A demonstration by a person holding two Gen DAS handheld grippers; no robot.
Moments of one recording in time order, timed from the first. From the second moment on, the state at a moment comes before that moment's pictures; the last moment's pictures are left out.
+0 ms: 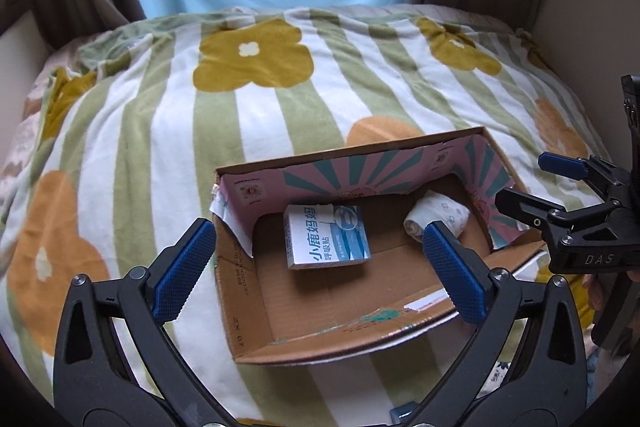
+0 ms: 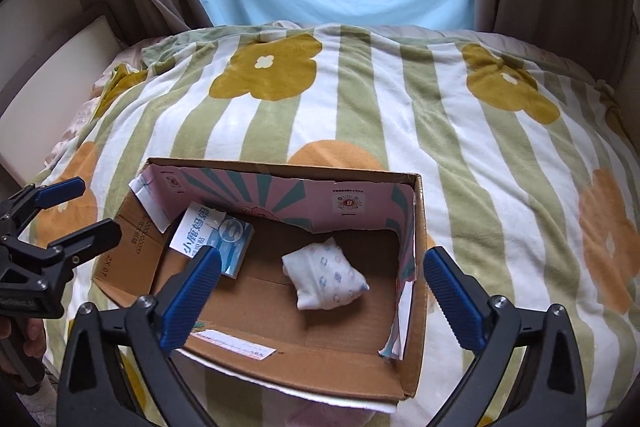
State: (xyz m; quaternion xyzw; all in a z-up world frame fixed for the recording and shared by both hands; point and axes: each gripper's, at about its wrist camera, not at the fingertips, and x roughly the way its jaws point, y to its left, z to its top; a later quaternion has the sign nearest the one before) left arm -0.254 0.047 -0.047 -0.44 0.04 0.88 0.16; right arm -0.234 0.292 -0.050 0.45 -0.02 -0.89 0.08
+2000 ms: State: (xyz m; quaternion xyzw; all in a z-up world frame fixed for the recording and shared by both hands) left arm 0.003 0.011 -0.212 -0.43 0.05 0.85 0.30; right arm -0.010 0.316 -0.174 0.45 0.10 -0.86 0.22
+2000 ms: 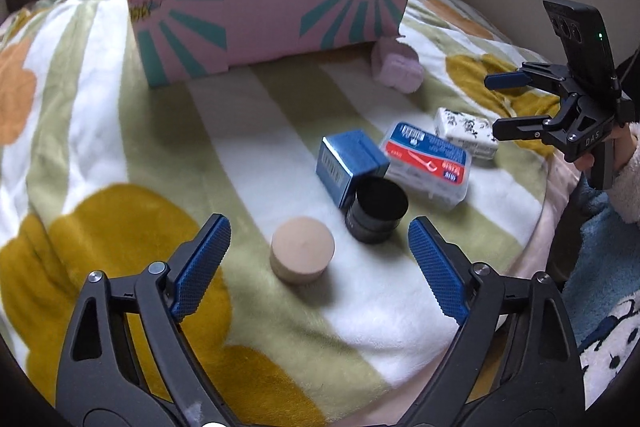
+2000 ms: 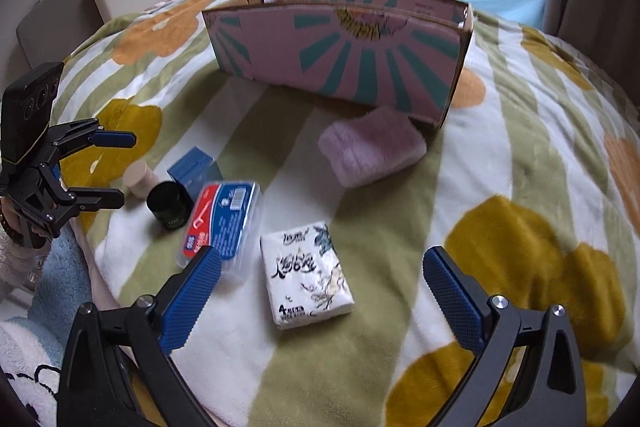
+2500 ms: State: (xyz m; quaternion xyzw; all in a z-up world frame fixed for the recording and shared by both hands) left arm 0.001 0.009 -0.236 -0.44 0.04 0.85 0.29; right arm -0.010 0.303 -0.194 0.45 0.14 -0.85 0.23
